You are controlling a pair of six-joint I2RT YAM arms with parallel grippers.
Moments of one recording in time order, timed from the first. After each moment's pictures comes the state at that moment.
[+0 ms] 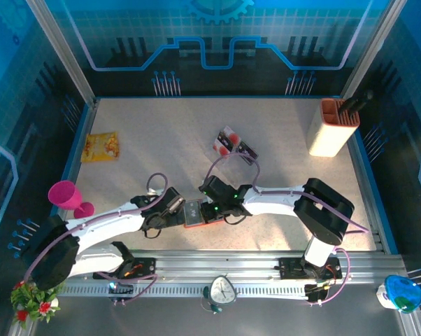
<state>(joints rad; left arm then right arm) -0.74 1.20 0.52 -0.67 -0.23 -1.00 0.99 1.72 0.92 -0.24 -0.13 0.62</state>
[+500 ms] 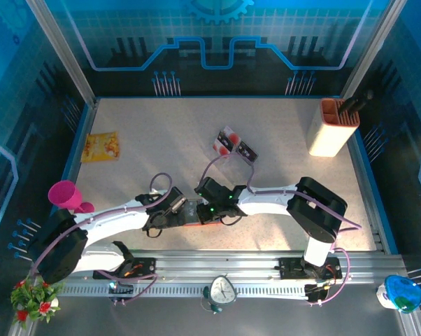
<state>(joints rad) -0.74 1.26 0.54 -0.67 -0.23 -0.97 1.02 1.77 0.97 -0.24 -0.13 0.62</state>
